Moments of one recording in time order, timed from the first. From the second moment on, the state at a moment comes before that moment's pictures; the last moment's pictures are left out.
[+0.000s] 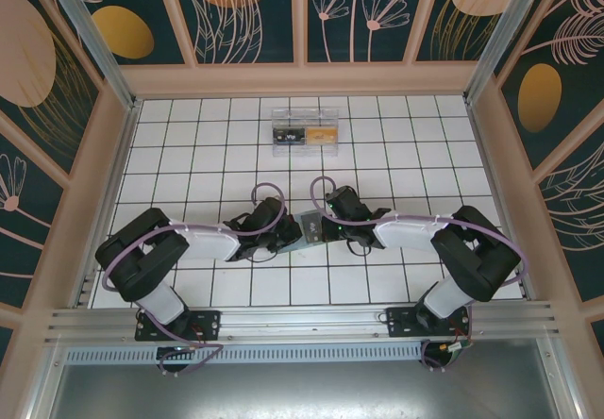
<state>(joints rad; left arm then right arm) -0.84 1.63 0.59 0.24 0.11 -1.17 0.79 1.55 0.65 -0.06 -0.03 0.58</state>
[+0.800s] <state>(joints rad) -0.84 1.61 0.58 0.30 0.15 -1.16 0.83 1.57 0.69 -0.10 -0.02 0.58</state>
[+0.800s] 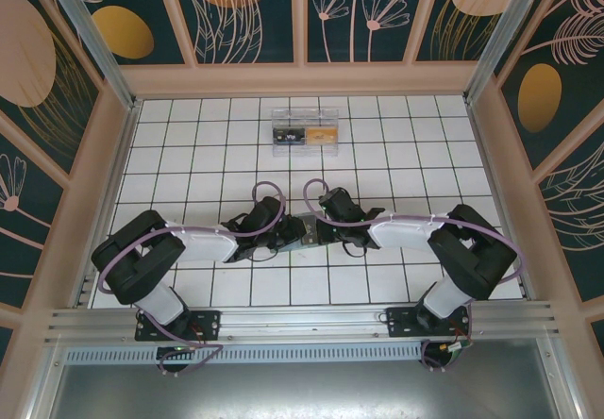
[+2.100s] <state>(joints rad) -0.85 1.65 0.67 0.12 0.08 -1.12 0.83 1.58 0.70 -0.10 -0.02 0.58</state>
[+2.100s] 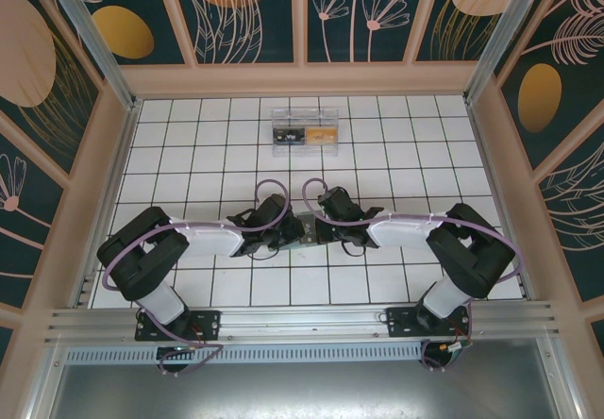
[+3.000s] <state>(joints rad) -0.85 1.61 0.61 0.19 0.09 -1.13 0.83 1.58 0.70 -0.10 -0.02 0.59</state>
